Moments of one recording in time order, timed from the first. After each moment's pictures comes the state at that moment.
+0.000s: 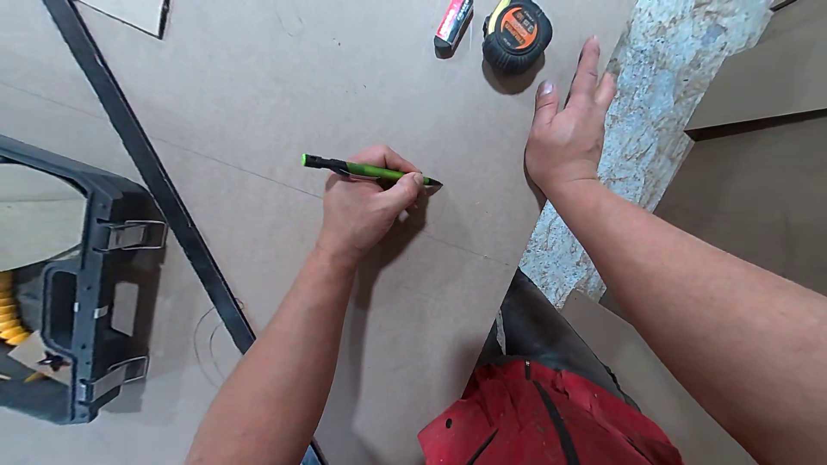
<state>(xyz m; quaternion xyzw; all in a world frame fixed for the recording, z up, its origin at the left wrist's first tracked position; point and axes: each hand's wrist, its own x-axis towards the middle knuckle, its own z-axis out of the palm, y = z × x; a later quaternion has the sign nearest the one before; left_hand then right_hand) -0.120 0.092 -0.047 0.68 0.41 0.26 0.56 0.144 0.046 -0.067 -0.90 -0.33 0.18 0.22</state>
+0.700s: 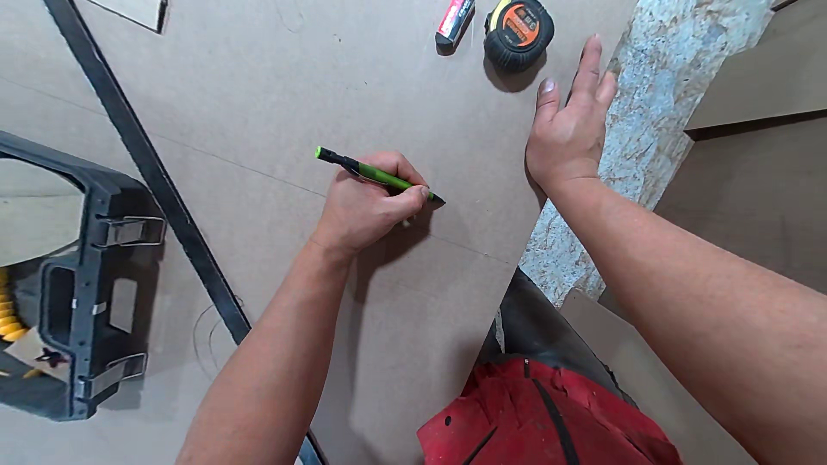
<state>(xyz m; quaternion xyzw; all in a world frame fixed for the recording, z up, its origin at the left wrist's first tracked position) -0.124 0.097 -0.042 0.72 0.37 0.18 0.56 0.144 0.046 -0.068 -0.90 -0.33 0.17 0.22</state>
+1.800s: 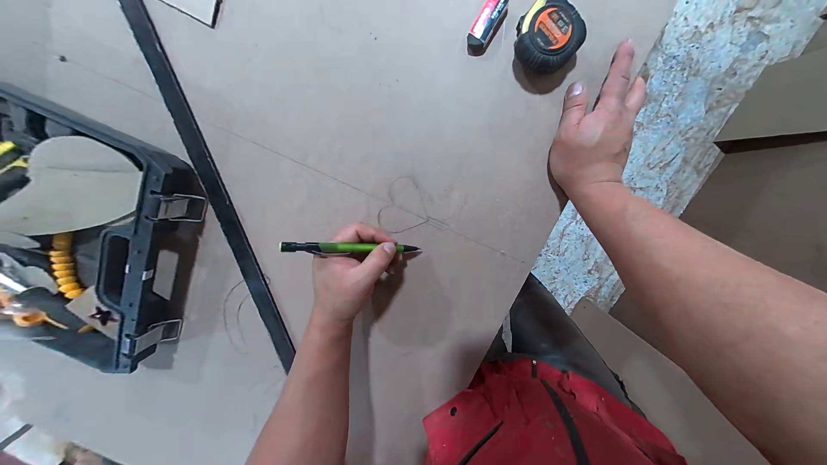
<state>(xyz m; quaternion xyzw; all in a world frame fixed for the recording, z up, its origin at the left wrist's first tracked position) -0.205 0.010 -0.039 0.56 0.49 0.31 0.59 0.144 0.044 -0.066 -0.89 -0.35 0.18 0.23</state>
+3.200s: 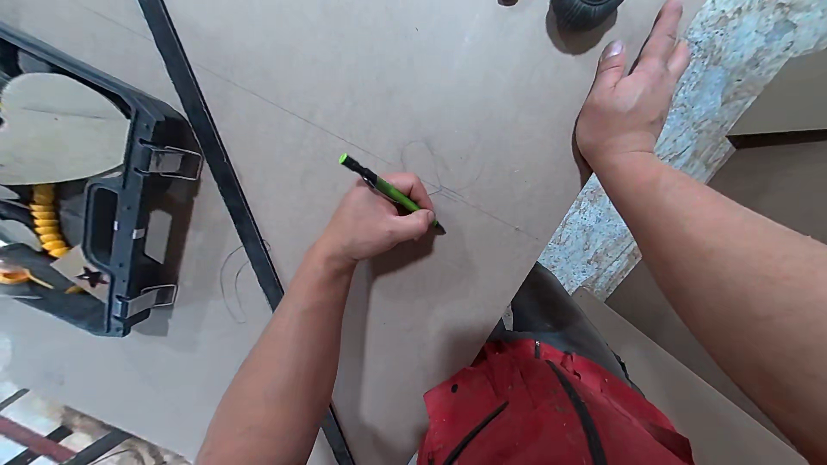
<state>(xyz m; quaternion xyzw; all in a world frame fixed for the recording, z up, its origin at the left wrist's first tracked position) -0.185 0.053 -0.035 0.68 0.38 0.13 0.61 0.145 0.047 -0.069 -0.90 -0.35 0.15 0.21</state>
